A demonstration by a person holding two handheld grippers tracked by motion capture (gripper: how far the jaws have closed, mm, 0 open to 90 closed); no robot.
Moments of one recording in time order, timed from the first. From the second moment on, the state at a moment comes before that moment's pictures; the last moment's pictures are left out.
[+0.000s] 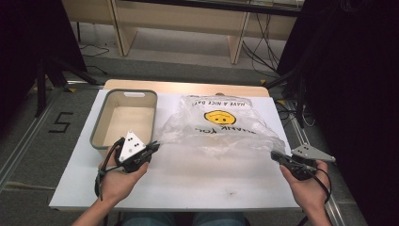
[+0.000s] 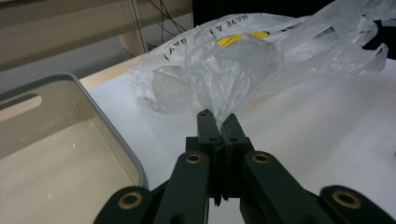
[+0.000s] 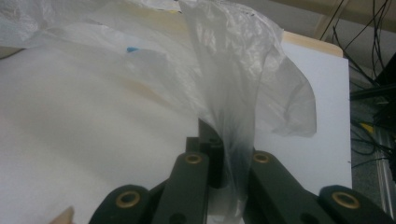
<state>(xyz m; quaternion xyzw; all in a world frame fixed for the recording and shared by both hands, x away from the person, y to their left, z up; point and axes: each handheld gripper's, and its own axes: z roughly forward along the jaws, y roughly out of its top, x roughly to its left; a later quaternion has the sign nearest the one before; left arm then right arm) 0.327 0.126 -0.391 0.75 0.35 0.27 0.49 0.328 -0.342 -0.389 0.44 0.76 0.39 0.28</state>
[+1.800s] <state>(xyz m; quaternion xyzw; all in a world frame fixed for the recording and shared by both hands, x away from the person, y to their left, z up) 0.344 0.122 -0.354 0.70 0.33 0.33 0.54 0.338 -0.330 -0.368 0.43 0.72 0.44 0.32</state>
